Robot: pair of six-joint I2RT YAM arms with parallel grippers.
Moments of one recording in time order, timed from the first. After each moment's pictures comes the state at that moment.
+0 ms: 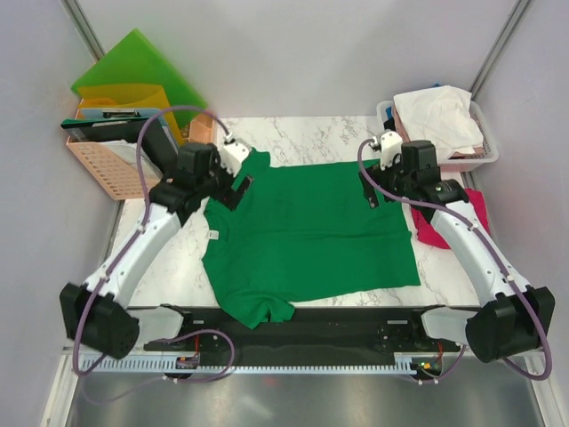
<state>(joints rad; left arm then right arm) -0.35 1.21 1.08 -0.49 0.10 0.41 0.23 1.25 1.11 -0.57 -0.10 -0.22</state>
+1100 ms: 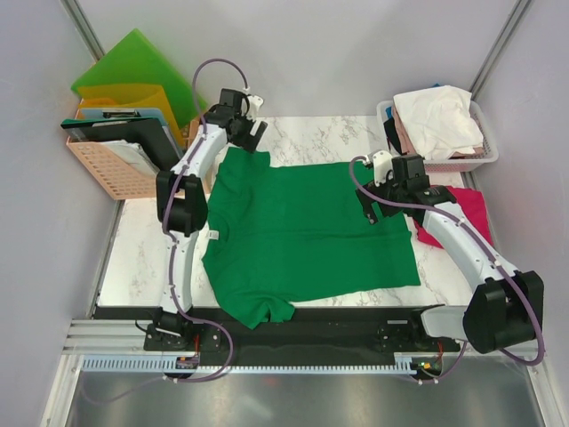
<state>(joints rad) -0.23 2.40 2.26 -0.67 0.02 0.32 0.23 1.30 1.01 -0.56 -0.10 -0.27</state>
